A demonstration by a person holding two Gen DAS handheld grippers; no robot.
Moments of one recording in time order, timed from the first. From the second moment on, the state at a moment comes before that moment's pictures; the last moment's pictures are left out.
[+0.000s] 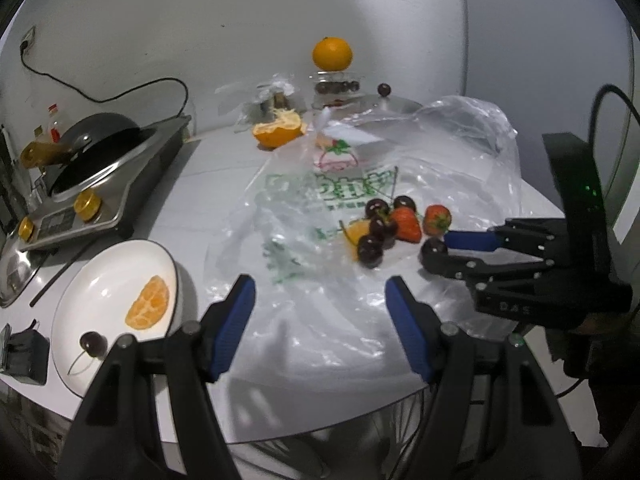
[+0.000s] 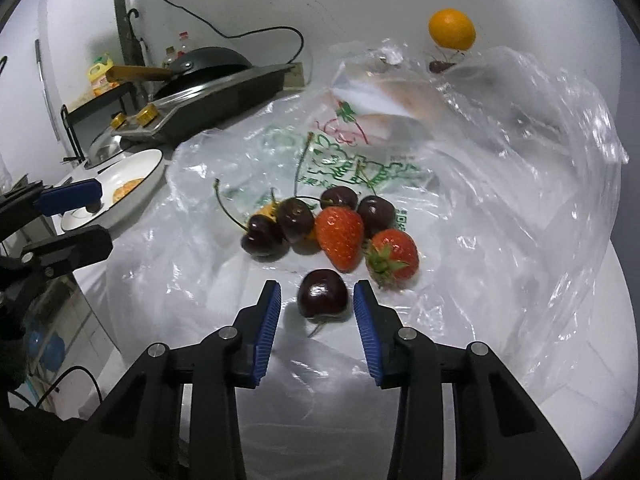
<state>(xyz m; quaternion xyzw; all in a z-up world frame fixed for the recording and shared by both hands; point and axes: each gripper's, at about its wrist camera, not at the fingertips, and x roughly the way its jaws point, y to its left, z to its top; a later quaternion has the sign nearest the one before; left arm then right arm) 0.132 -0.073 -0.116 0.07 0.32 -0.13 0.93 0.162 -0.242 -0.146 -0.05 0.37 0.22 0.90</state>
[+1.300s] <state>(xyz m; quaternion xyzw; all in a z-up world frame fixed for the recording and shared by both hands) 0.196 -0.160 -0.163 0.22 0.33 -0.19 0.90 0.161 -0.303 -0.118 0.02 0.31 0.24 0.92</state>
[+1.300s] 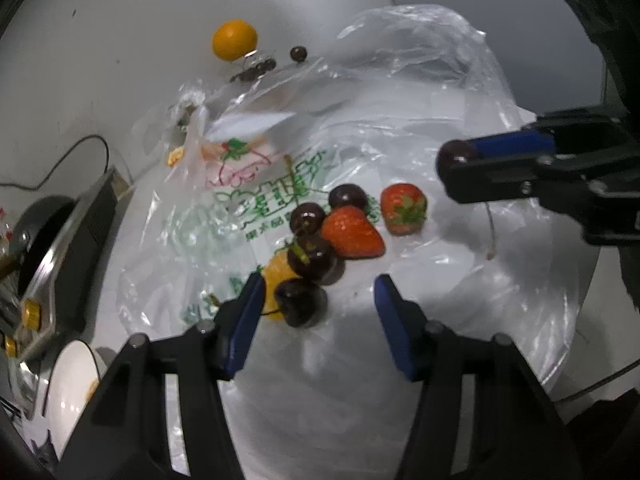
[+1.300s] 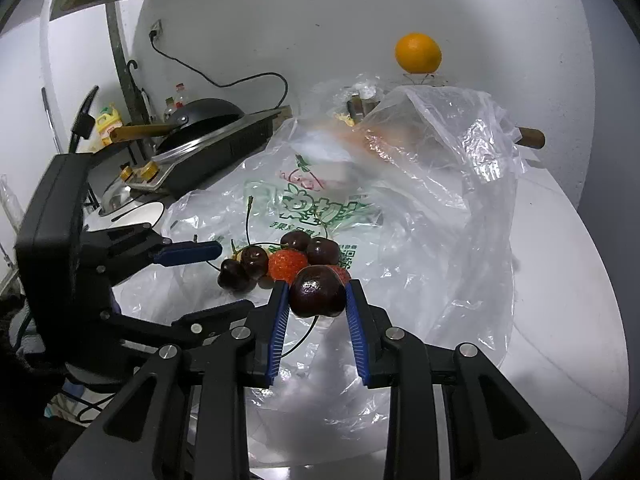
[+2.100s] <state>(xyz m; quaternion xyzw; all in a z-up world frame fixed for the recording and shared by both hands) 0.203 -0.145 -0.165 0.19 0.35 -0.18 0.90 0.159 -0.303 -0.120 0.02 0.32 0.23 0.92</state>
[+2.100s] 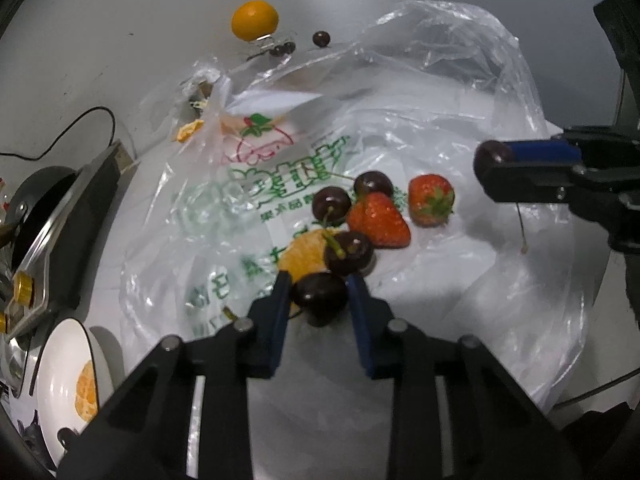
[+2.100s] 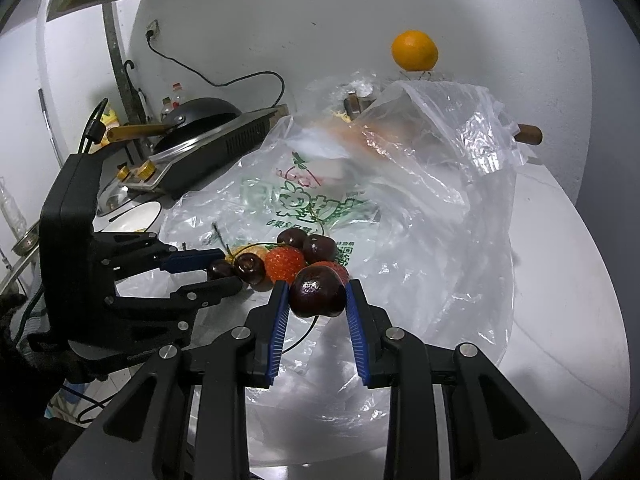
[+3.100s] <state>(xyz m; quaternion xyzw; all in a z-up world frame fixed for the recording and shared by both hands) 0.157 -0.072 -0.114 0.11 0.31 -0.17 0.93 0.139 -0.232 -0.081 -0.04 0.29 0.26 0.92</state>
